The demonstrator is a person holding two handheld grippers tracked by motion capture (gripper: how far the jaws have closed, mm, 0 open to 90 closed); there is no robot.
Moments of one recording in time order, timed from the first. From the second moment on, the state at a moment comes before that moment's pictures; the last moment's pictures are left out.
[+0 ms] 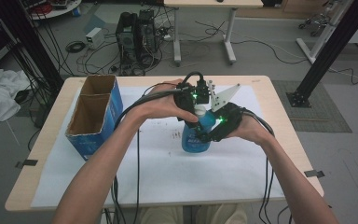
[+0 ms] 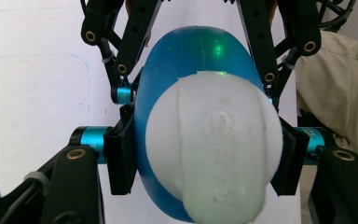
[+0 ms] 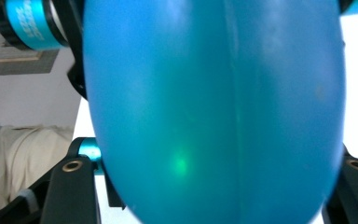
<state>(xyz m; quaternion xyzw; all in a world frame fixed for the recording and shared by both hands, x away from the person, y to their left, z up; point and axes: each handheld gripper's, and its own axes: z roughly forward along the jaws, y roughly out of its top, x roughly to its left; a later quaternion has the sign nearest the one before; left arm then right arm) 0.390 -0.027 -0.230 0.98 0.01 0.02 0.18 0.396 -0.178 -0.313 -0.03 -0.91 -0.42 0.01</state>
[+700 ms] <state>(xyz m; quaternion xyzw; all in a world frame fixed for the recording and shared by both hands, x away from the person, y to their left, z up) 0.385 -0.015 -0.222 0.98 0.02 0.02 0.18 0.391 -0.191 -0.310 -0.05 -0.91 -0.40 0.00</state>
